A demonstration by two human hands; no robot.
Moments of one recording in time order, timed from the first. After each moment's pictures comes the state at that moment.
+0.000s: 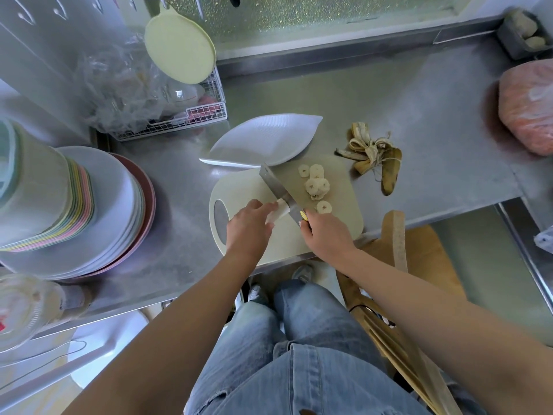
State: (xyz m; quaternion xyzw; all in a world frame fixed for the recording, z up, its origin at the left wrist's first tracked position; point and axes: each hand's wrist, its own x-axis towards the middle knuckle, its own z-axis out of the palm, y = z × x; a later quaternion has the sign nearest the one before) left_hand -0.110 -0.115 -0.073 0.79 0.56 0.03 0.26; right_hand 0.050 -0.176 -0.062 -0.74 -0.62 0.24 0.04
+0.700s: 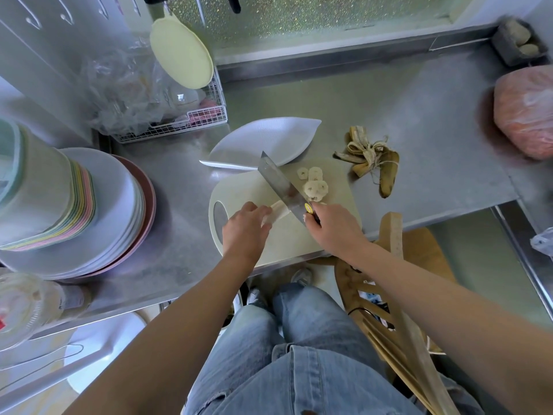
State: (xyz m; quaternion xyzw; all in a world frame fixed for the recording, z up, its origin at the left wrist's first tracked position) left_hand -0.114 -0.119 -0.067 0.78 0.57 0.05 0.25; right_hand 0.065 -0.171 -0.041 -0.73 -0.64 0.22 0.10
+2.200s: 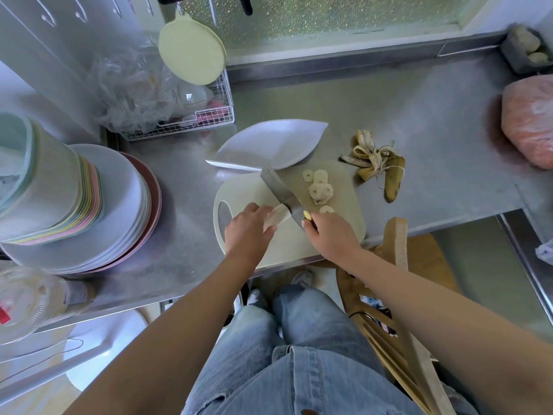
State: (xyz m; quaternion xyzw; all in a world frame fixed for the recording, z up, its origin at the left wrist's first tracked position) left_hand -0.117 -0.117 -0.069 0.77 0.58 0.04 0.26; right_hand 0.057 -0.171 -0.062 -0.74 -0.63 0.23 0.08
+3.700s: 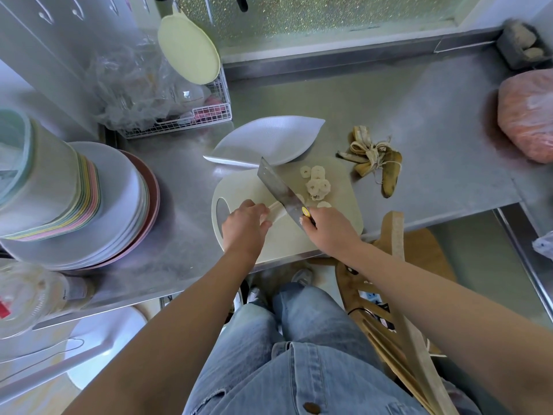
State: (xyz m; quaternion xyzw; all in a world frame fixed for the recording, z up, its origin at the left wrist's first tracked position) left_hand -0.116 -0.117 -0.070 0.76 0.60 0.05 0.25; right_hand 0.058 -0.170 -0.057 -0.73 -0.63 0.26 0.07
